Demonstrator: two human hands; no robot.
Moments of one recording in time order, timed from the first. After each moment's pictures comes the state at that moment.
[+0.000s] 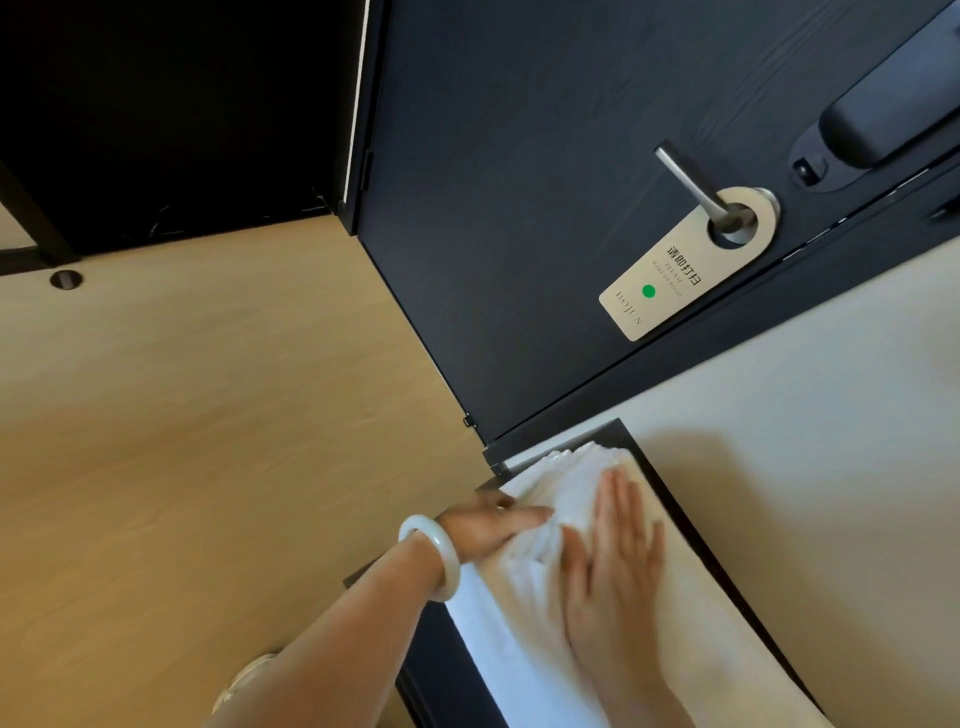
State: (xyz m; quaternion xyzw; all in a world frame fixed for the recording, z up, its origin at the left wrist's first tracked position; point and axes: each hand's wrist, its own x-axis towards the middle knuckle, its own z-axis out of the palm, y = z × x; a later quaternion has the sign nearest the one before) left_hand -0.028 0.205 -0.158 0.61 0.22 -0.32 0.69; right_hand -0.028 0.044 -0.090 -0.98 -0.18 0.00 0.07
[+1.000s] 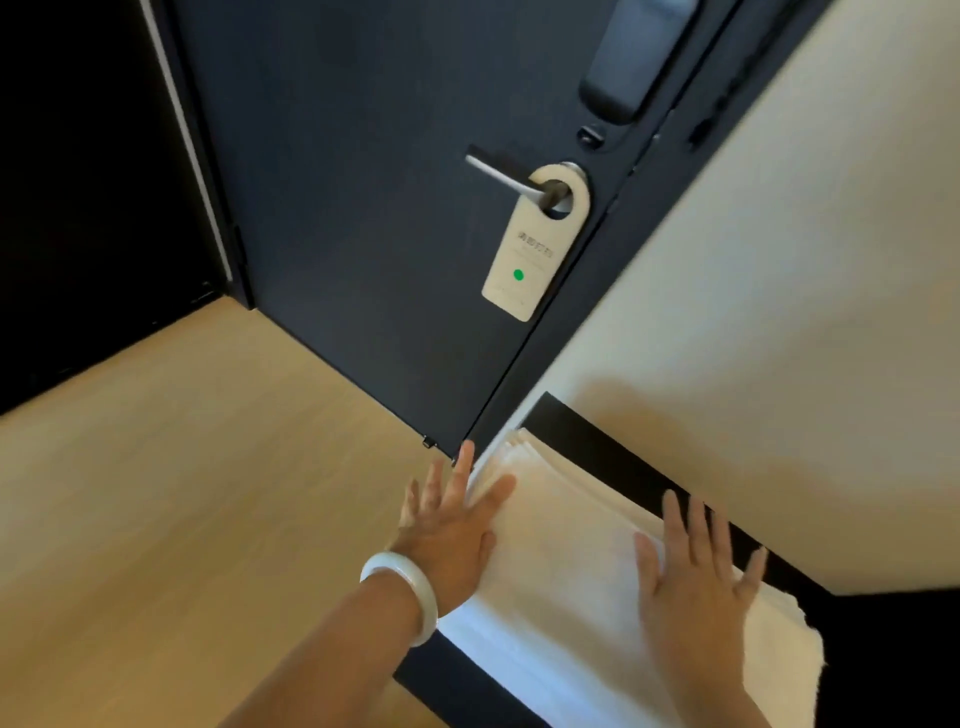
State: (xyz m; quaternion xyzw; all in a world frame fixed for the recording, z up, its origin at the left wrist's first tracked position) left_hand -0.035 0.199 -0.107 0.96 -0.11 -0.13 0.20; right_hand -0.049 -0.047 -0.060 -0.99 0.11 0.01 -0.10
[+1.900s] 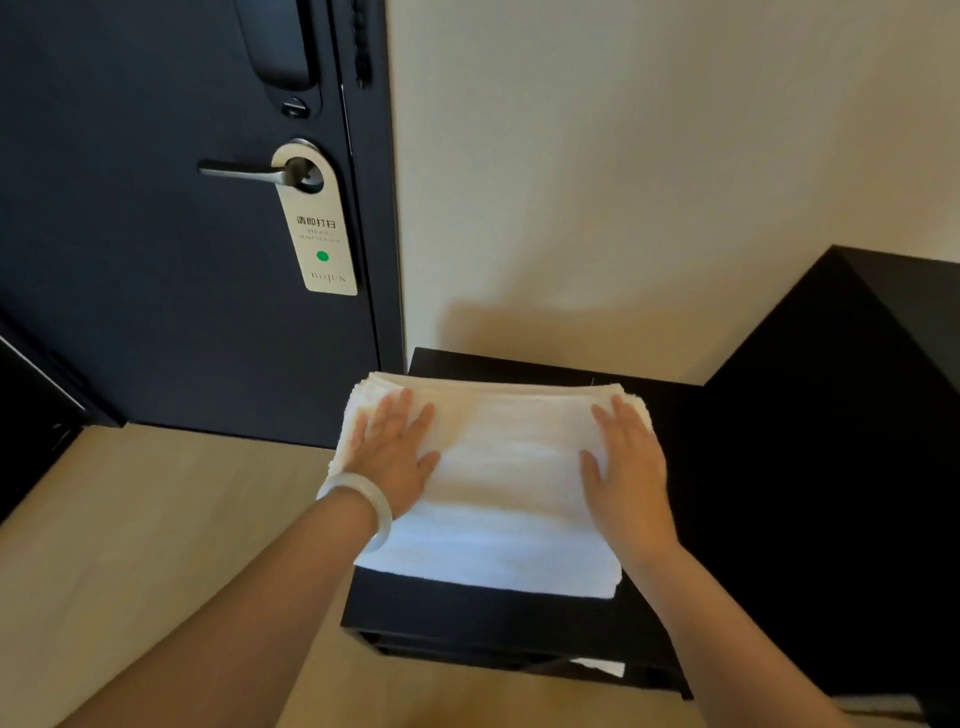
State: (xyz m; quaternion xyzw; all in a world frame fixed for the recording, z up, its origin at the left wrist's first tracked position) left_hand -0.033 0.142 -0.079 0.96 -0.23 -0.13 0.04; right_hand -0.146 -0.099 -0.072 -0.95 0.22 -0.14 0.15
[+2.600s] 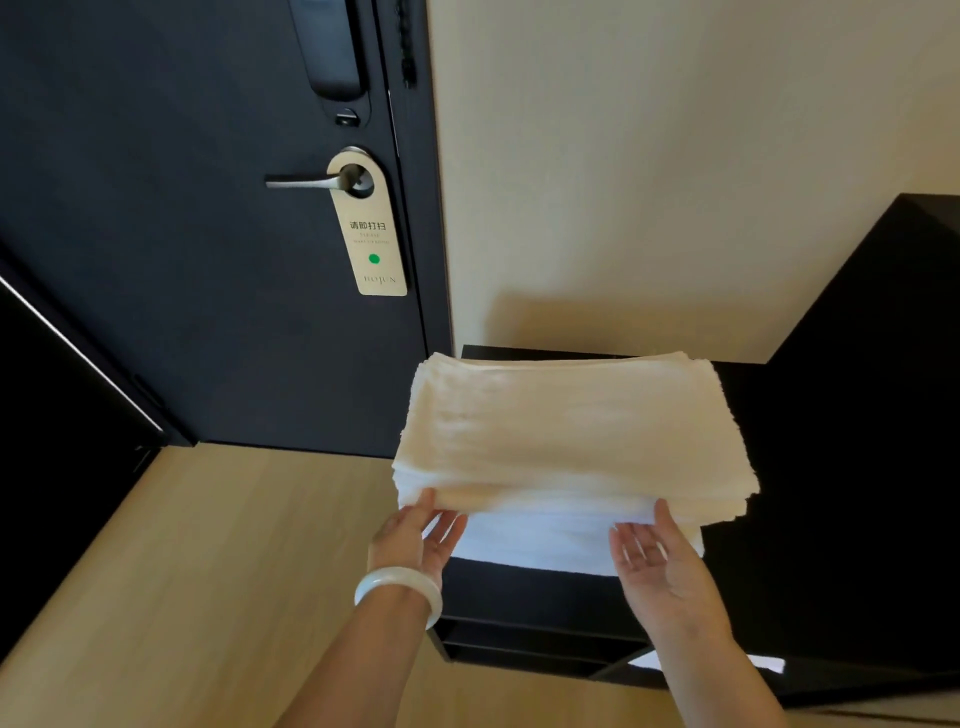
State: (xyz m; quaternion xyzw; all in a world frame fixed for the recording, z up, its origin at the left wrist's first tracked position) left_hand -0.118 0.192 -0.126 0.41 0.34 -0.18 0.83; right_hand -0.211 -0.025 -0.124 -0.18 0.46 -0.16 0.86
